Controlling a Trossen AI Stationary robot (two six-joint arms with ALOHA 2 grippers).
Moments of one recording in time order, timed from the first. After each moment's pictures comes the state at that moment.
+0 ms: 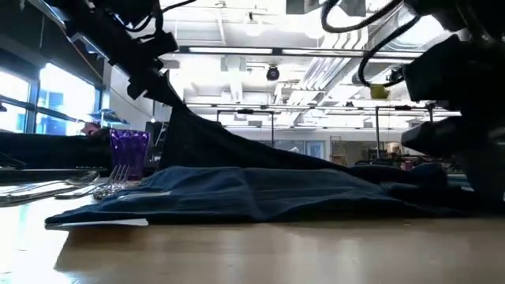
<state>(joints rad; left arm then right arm) 0.23 1.08 0.62 -0.19 -0.38 0.38 0.52 1.67 0.75 -0.34 -0.18 0.40</state>
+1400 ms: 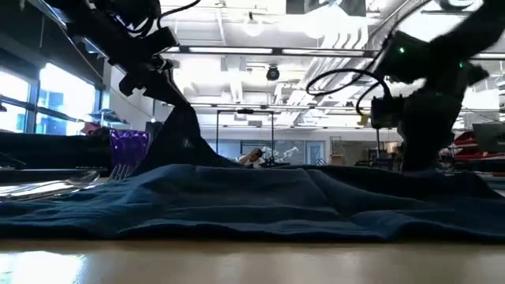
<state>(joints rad) 0.26 1.08 0.62 -0.16 -0.18 0.47 -0.14 1.25 0.36 -0.10 -0.26 0.45</state>
